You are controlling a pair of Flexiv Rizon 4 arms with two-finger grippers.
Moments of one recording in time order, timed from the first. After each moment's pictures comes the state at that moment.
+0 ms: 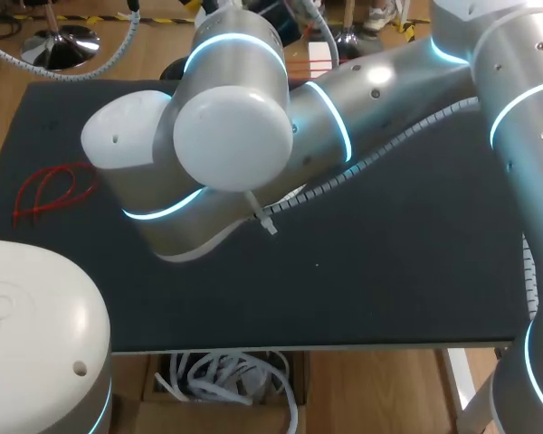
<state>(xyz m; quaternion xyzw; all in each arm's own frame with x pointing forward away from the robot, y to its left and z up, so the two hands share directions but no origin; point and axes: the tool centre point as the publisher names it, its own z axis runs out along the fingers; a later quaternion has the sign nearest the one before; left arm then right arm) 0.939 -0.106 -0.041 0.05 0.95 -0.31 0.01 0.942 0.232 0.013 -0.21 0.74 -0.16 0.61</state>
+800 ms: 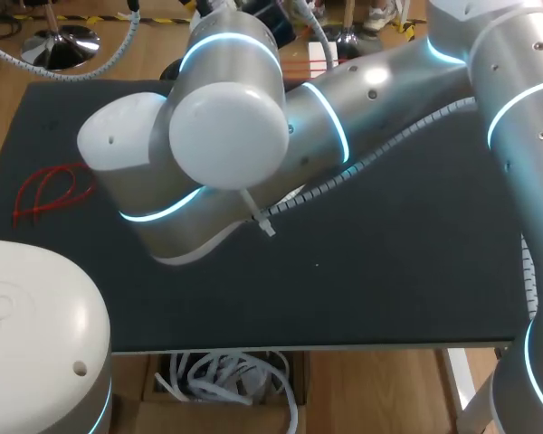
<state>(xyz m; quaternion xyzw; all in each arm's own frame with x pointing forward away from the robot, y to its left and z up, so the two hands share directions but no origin) 0.939 -0.106 -0.041 0.05 0.95 -0.31 0.01 0.942 0.240 0.006 -0.22 0.75 -0.16 0.60</state>
